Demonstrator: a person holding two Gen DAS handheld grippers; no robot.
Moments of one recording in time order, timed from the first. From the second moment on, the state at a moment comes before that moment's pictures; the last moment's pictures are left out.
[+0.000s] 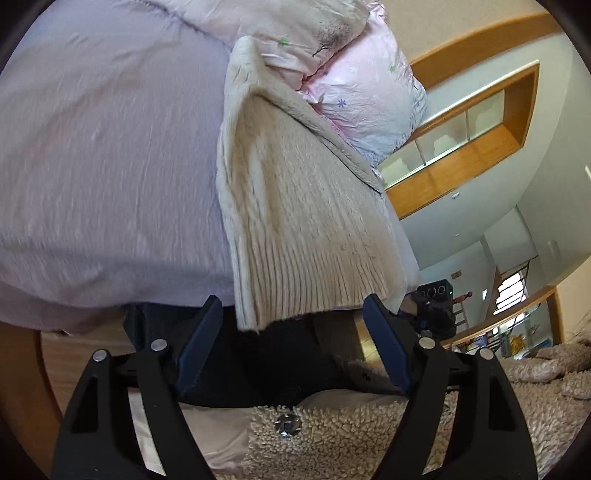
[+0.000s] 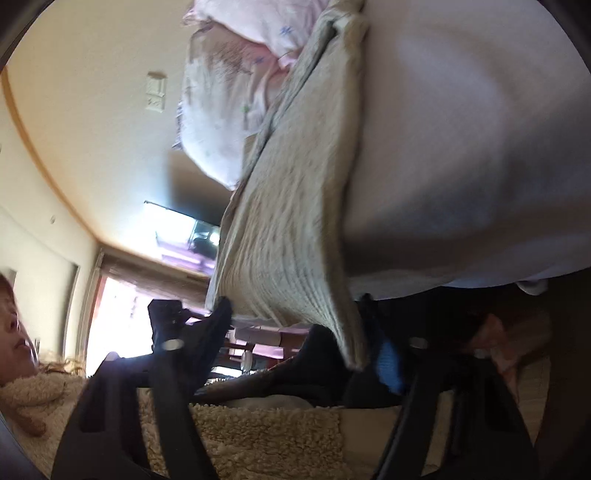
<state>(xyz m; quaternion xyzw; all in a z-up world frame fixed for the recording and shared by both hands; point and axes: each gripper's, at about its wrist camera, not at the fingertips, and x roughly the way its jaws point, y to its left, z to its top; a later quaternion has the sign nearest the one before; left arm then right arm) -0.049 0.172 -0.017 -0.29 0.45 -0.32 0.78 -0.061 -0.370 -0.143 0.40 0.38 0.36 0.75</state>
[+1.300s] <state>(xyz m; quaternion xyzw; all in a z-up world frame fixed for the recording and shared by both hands) 0.271 0.162 0.034 -0.31 0.42 -0.18 0.83 0.187 -0.390 0.011 0.33 0.25 0.11 0.91</state>
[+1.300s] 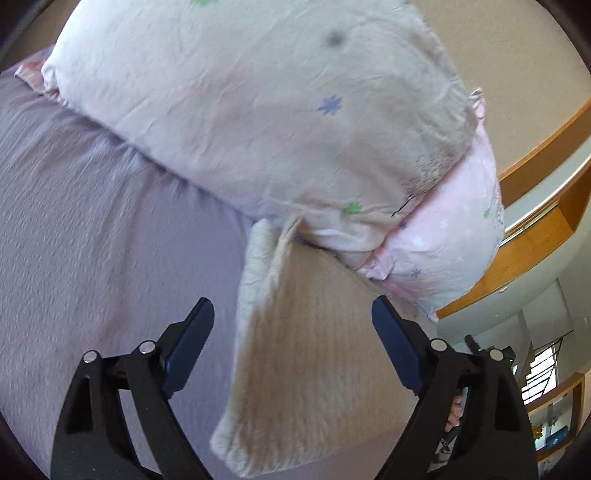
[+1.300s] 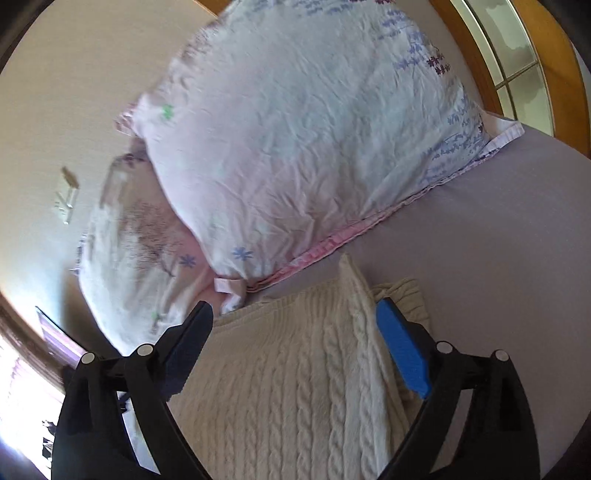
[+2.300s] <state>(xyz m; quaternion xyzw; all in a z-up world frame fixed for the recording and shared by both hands) 0.316 -0.177 0.028 -0.48 0.49 -0.49 0.53 0.129 -0.456 0.036 0.35 0.22 0.14 0.90</state>
